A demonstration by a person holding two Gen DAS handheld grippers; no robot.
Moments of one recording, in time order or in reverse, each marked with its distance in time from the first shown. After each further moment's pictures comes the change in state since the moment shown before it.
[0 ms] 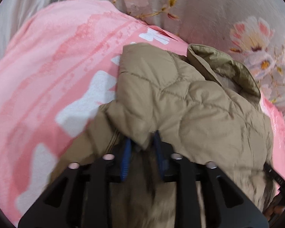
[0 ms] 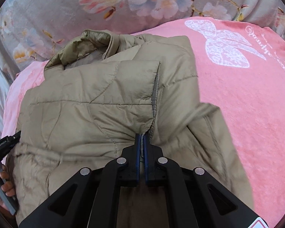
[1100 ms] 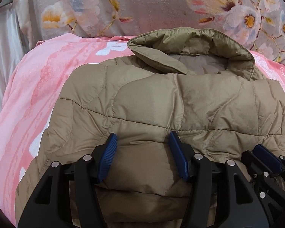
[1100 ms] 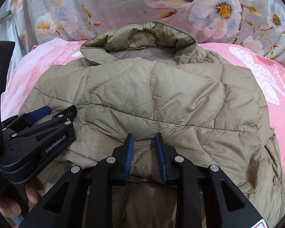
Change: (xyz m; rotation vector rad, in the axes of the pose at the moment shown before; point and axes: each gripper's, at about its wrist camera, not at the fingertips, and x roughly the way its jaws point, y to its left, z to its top) left arm 0.045 -0.122 -0.007 0.282 -0.085 0.159; right arm 0.042 0.123 -0.007 -0.227 -0.092 -0.005
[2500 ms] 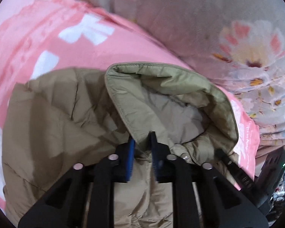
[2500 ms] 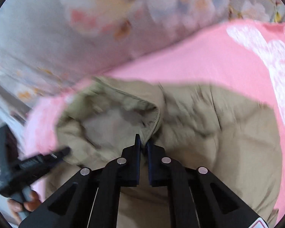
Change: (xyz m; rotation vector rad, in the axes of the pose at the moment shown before) left arm 0.072 0.030 0.129 -0.354 0.250 -0.445; right arm 0.057 -0.094 0.137 0.374 0.018 0.241
